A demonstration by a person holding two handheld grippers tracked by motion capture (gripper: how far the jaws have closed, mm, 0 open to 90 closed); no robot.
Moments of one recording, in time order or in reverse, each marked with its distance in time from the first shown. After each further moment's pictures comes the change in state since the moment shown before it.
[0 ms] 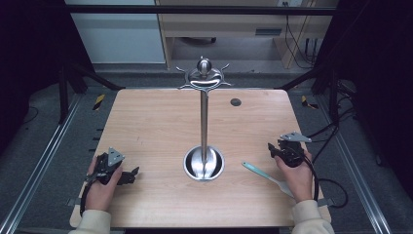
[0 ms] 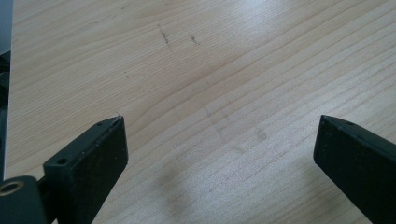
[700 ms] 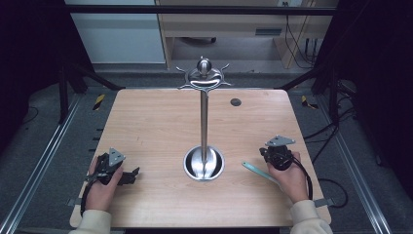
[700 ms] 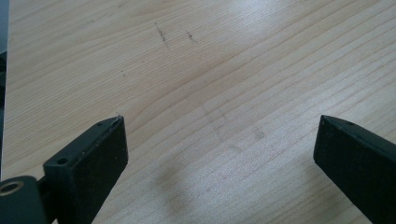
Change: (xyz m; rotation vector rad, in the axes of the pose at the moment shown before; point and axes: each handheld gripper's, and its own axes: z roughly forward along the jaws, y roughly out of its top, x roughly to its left) left arm -0.001 0.000 0.001 0.007 -0.001 0.006; right arm 0.029 -0.002 0.006 0.081 0.150 -0.206
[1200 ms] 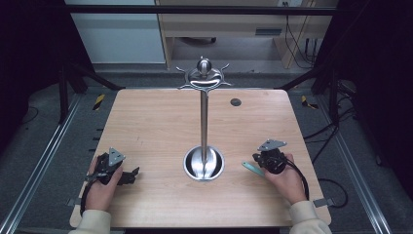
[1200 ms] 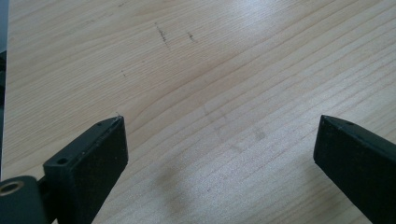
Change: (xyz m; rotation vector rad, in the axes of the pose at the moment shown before) left arm 0.001 0.000 0.000 0.002 -0.003 -0.002; right arm 0.018 -0.001 0.008 0.052 0.090 -0.078
